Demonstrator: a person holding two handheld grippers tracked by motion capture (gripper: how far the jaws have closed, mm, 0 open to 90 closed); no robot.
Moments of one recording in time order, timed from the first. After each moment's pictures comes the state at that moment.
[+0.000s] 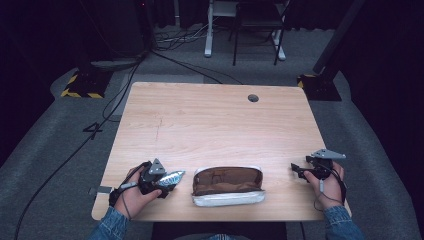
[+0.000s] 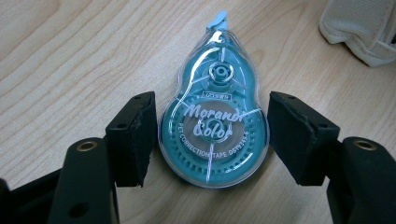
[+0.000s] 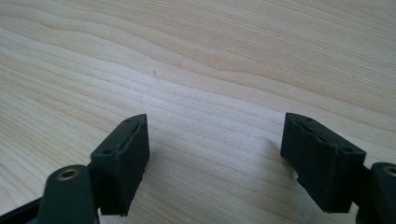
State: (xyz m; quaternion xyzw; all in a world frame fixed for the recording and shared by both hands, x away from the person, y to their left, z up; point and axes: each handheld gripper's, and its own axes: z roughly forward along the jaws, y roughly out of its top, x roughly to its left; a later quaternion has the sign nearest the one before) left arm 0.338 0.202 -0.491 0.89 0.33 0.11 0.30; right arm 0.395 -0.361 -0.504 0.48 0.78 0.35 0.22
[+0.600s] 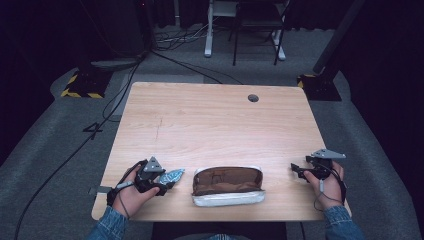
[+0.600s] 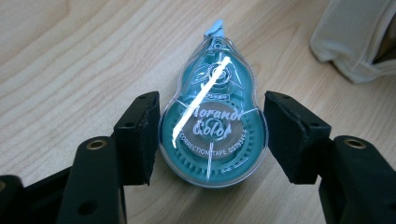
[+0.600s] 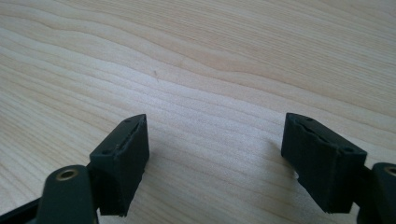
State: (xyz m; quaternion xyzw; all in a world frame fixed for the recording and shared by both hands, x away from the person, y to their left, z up) left arm 0.339 0.210 -0.483 0.87 0.35 0.09 0.34; right arm 0.395 -0.361 -0.504 0.48 0.78 0.35 0.21
